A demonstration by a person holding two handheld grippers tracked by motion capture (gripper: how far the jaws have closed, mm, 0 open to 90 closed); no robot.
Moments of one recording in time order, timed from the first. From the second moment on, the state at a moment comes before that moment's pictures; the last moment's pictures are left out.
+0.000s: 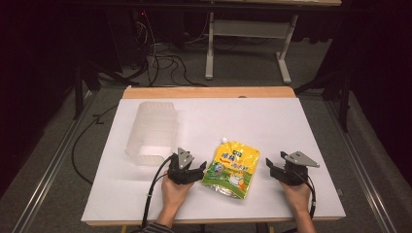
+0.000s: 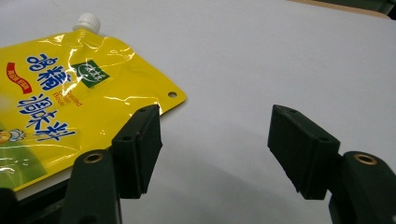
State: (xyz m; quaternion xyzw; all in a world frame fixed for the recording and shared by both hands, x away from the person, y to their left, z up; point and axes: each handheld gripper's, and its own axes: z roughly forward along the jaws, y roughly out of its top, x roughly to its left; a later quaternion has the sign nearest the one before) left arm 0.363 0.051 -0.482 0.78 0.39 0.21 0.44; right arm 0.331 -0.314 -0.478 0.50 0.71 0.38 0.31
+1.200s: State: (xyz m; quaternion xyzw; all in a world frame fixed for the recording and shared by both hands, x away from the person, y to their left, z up) left arm 0.362 0.040 -0.476 0.79 0.36 0.20 0.44; right arm 0.331 -0.311 -0.479 0.50 0.72 0.37 0.32
